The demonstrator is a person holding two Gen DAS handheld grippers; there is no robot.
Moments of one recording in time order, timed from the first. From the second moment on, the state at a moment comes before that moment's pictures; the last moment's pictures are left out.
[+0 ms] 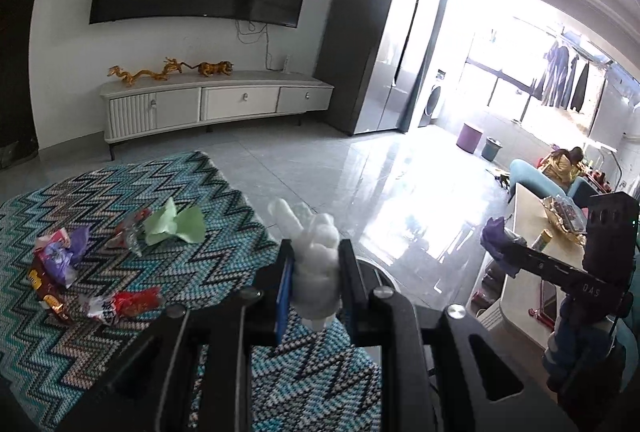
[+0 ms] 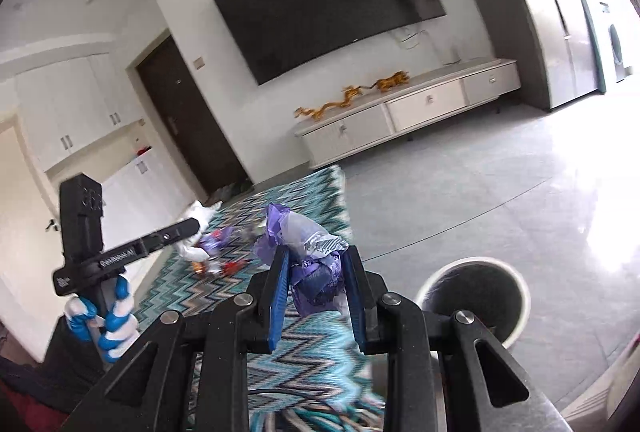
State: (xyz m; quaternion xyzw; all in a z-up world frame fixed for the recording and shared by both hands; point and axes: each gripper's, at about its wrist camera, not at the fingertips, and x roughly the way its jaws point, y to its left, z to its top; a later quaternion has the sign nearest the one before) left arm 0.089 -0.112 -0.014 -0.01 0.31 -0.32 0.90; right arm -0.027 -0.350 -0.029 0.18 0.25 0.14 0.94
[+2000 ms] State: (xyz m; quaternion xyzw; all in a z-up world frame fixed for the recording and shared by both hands) left arm 0.140 -0.216 0.006 0.00 0.32 -0.33 0.89; right arm -0.023 -0.429 -0.035 0.18 0.24 0.03 0.95
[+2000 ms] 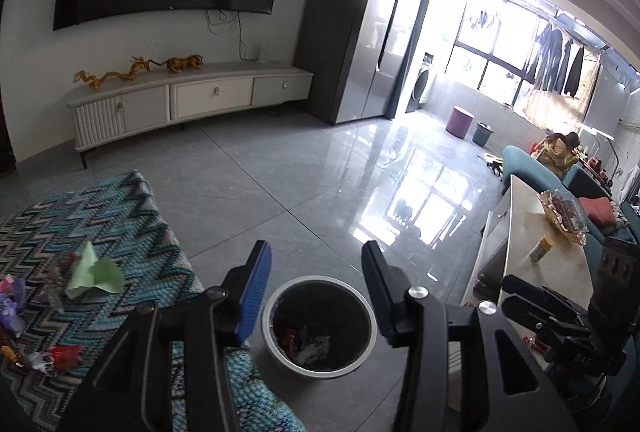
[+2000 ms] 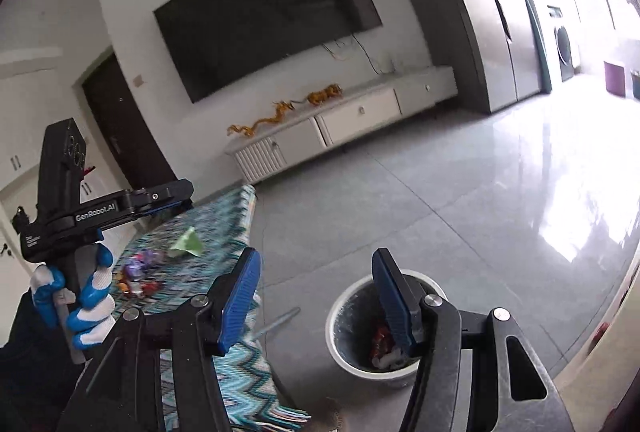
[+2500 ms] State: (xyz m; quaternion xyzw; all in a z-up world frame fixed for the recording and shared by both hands) left arm 0.075 -0.013 0.147 0.01 0.20 -0.20 0.96; right arm -0.053 -0.277 0.098 0.06 0.17 0.16 0.97
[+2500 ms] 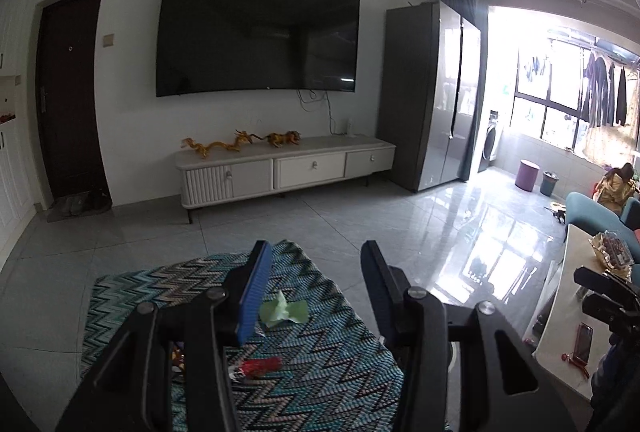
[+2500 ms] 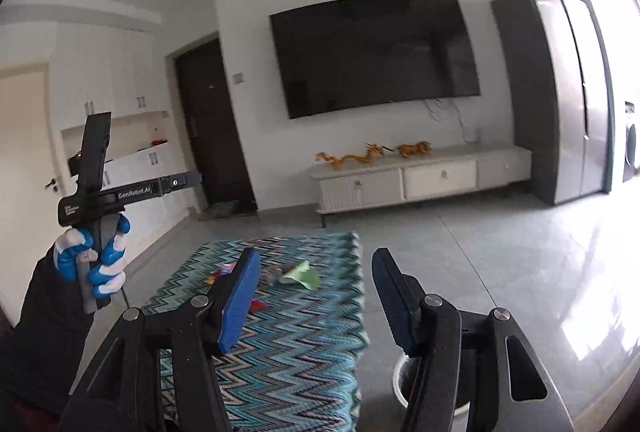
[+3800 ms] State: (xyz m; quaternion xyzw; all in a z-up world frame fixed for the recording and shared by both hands) left arm 0.248 0.157 -0.151 -0.13 0.44 -0.07 0.88; right arm 0.290 -0.157 -0.099 0.09 0.38 0.19 0.90
